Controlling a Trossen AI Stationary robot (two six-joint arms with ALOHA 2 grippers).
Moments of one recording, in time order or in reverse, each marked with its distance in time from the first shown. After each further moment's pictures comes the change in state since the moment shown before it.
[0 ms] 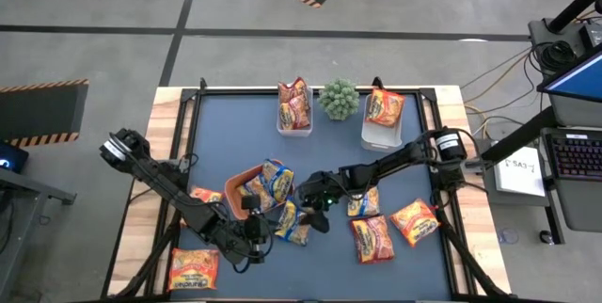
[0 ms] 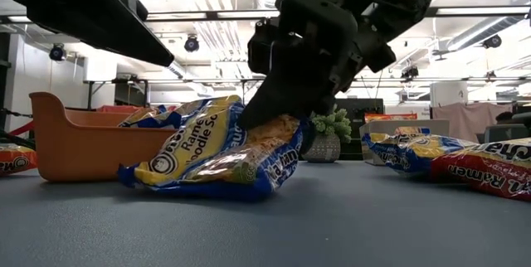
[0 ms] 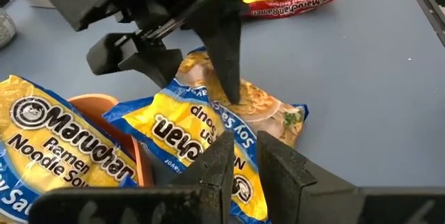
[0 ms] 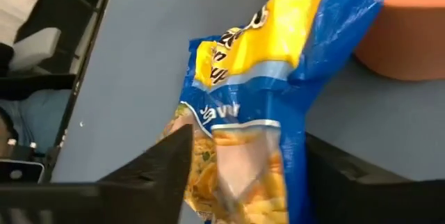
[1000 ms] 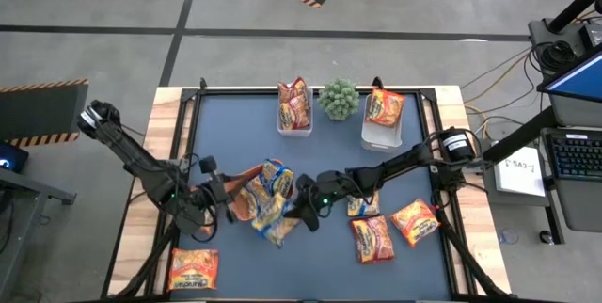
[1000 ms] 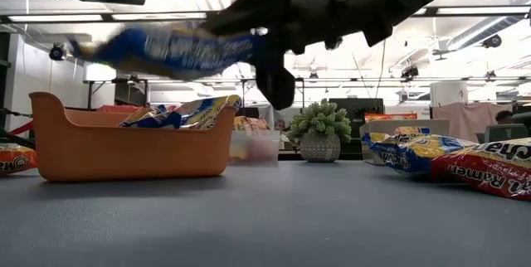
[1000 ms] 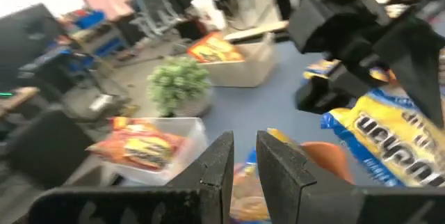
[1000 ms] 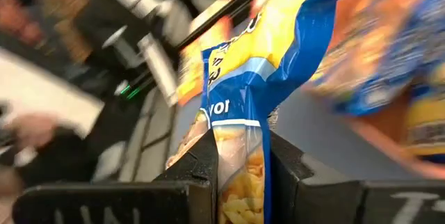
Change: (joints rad) left arm -0.059 -0.545 -0.234 -0.139 -0.512 0.238; right arm 0.047 -0.057 0.002 0.299 0.170 0.309
